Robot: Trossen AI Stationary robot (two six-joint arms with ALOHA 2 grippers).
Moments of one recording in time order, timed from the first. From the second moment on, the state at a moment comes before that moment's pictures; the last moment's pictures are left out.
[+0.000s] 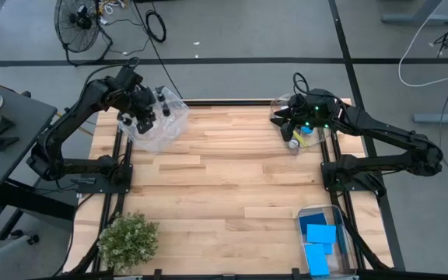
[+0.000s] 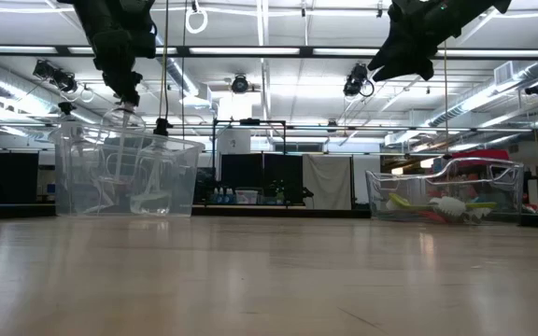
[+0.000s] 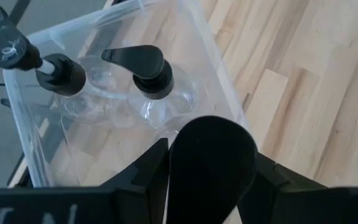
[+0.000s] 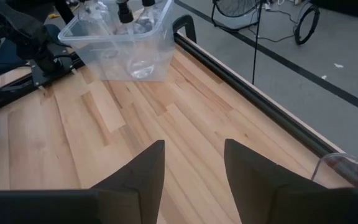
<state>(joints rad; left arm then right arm) 0.93 1.16 1.21 -1.16 0.19 0.47 -0.45 0.96 0.94 -0.51 -0.03 0.20</state>
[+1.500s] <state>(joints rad) 0.94 1.22 1.20 -1.23 0.14 0.48 -0.45 0.96 0.94 -0.45 -0.03 0.19</state>
